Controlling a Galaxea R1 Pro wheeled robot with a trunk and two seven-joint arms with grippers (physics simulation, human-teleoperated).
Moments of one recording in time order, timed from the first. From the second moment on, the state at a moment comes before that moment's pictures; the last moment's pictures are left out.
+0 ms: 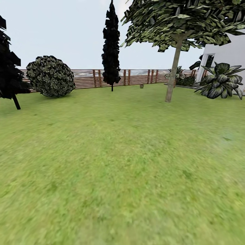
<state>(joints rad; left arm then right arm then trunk) -0.11 -0.01 0.00 -0.25 0.00 -0.38 0.28 -0.20 -0.08 0.10 -0.20 -0.15 -0.45 -0.04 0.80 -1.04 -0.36</state>
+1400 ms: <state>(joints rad) -0.11 -0.01 0.00 -0.25 0.00 -0.38 0.28 -0.21 -0.08 0.09 -0.20 -0.15 -0.44 -0.06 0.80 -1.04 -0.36</state>
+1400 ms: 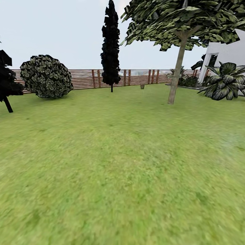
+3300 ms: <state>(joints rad) -0.11 -0.01 -0.01 -0.25 -0.01 -0.38 0.28 -0.20 -0.08 0.10 -0.21 -0.15 -0.44 -0.06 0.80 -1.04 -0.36</state>
